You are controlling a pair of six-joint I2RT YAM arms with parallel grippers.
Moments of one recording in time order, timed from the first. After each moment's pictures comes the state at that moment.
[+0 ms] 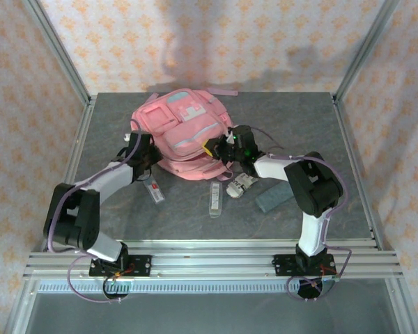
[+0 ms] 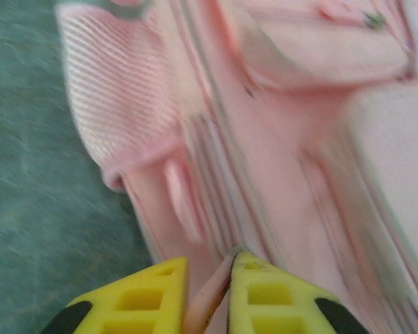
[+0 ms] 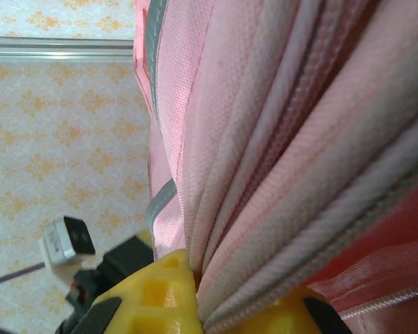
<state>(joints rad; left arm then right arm) -0.15 1.52 0.84 -0.11 -0.11 -0.67 0.52 1.89 1.03 0.45 -0.49 1.31</state>
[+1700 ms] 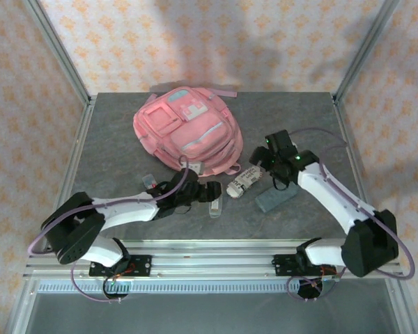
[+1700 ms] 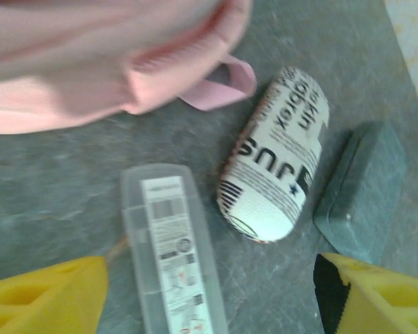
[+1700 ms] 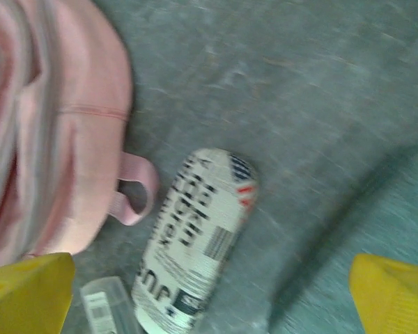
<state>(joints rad) -0.80 1.45 0.63 0.17 0.00 -0.77 0.41 1.26 0.98 -0.75 0.11 0.88</state>
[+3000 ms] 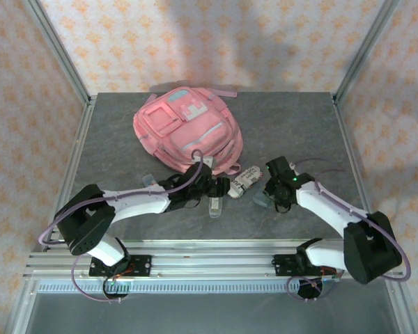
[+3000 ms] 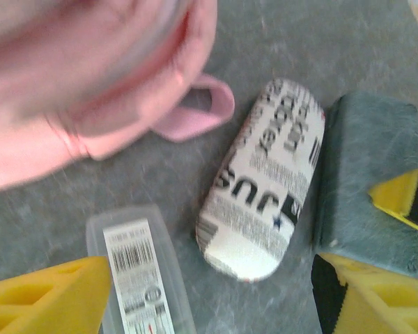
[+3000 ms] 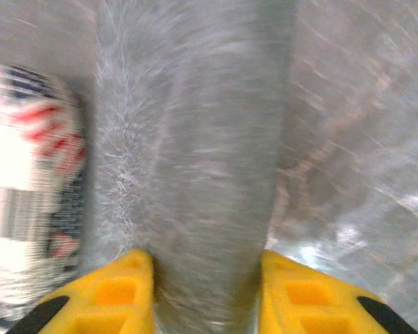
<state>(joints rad) -0.81 1.54 0.83 0.02 -0.09 -0.69 0.41 1.23 0.67 -0.62 0.09 1.03</state>
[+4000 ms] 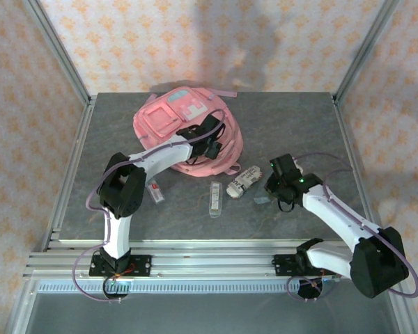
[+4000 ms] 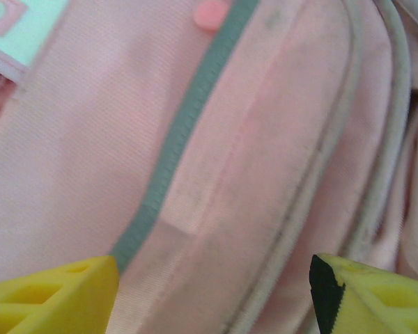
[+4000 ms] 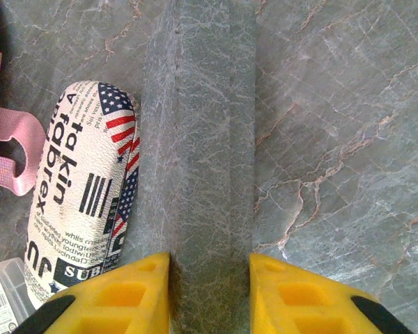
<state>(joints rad) -0.60 1.97 1.57 -0.59 -0.34 -0.16 0.41 1.12 0.70 -0.67 0.10 0.96</state>
